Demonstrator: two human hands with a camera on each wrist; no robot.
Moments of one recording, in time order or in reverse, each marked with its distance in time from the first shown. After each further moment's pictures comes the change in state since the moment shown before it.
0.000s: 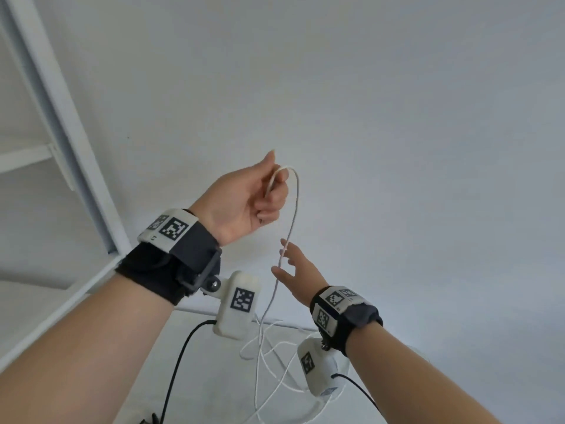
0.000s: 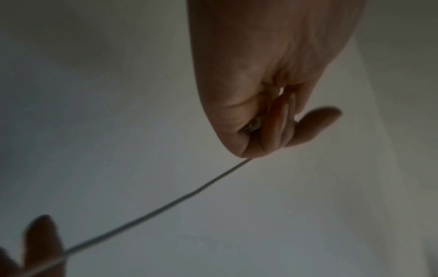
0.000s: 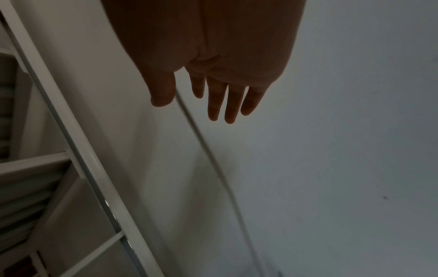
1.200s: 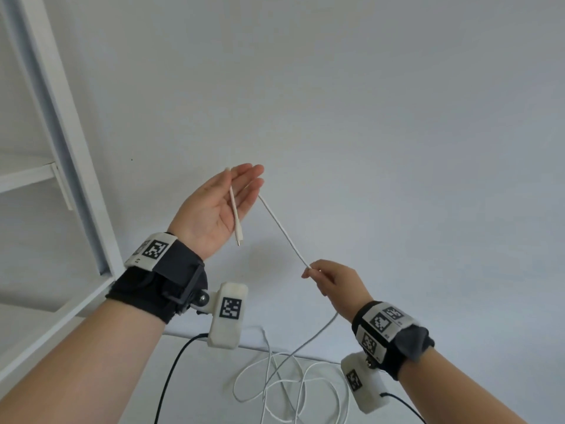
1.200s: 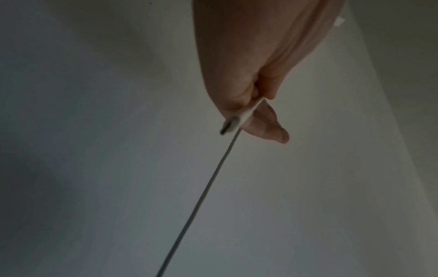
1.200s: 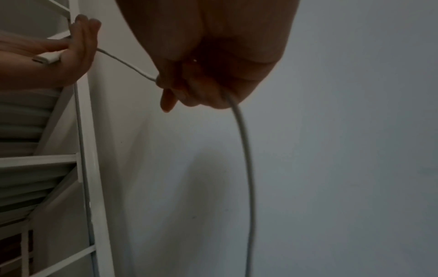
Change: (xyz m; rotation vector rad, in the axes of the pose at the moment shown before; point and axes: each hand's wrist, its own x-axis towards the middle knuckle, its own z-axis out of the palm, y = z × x) left_hand 0.002 0.008 -0.037 -0.344 0.219 0.331; right_hand -0.010 -0.006 -0.067 -0.063 0.155 -0.097
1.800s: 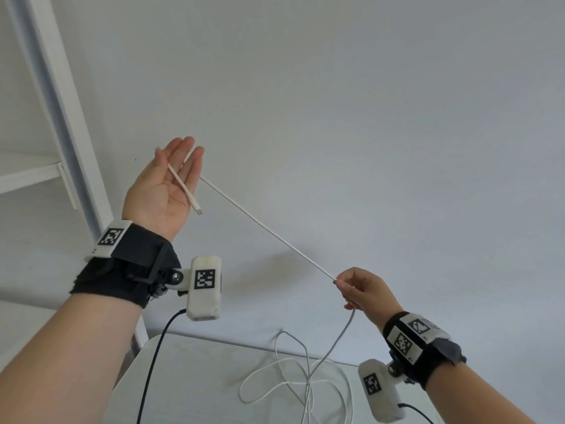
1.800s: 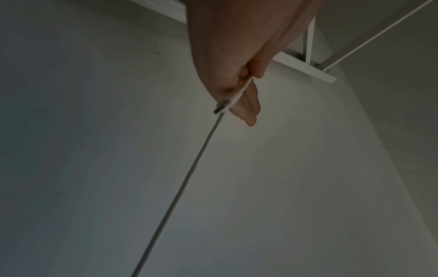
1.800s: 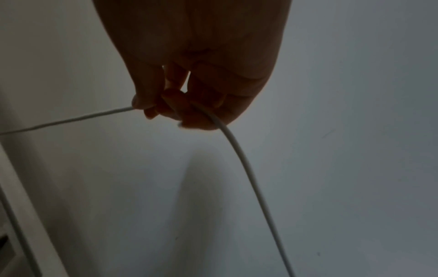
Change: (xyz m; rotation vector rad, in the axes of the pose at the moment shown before) left_hand 0.003 0.042 -0.035 -0.142 0.229 0.332; right_hand -0.018 0.032 -0.026 0.373 0.018 0.158
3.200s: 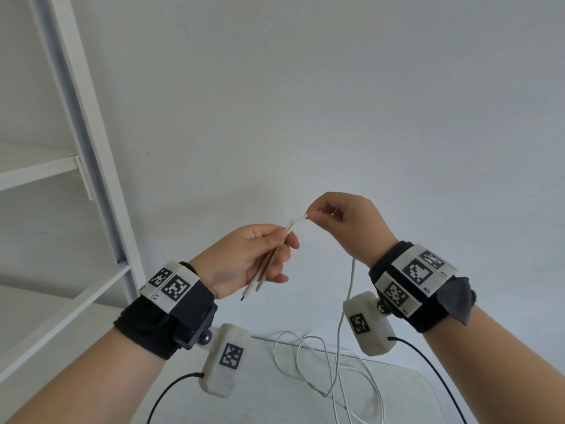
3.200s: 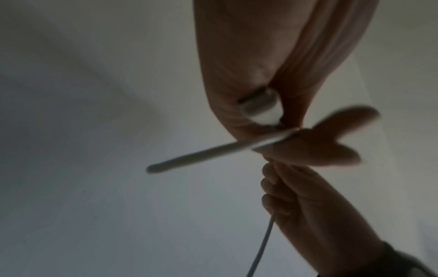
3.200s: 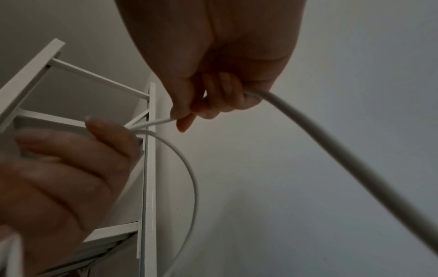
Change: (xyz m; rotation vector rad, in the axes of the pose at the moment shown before) left_hand -0.088 -0.050 0.018 0.668 -0.472 -0.621; right_hand 0.002 -0.139 0.034 -0.449 0.044 -0.471
